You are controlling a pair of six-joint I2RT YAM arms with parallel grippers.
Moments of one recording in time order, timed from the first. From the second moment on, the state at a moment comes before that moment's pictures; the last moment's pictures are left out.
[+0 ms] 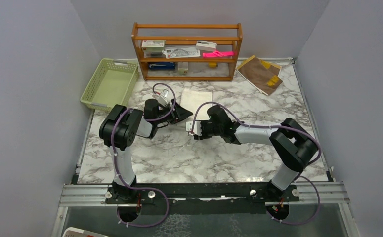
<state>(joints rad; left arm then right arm) -0.28 1.97 0.68 0.99 0.69 -0.96 0.78 1.67 0.80 0.23 -0.37 -0.86</state>
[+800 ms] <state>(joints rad) -0.28 1.99 0.70 0.99 0.72 -0.97 0.78 1.84 0.97 0.17 -0.24 -1.00</state>
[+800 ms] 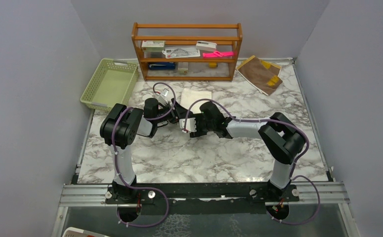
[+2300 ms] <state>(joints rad) -0.10 1.36 0.68 0.40 0.72 -0.81 0.65 1.88 1.17 -0.25 -0.54 0.04</state>
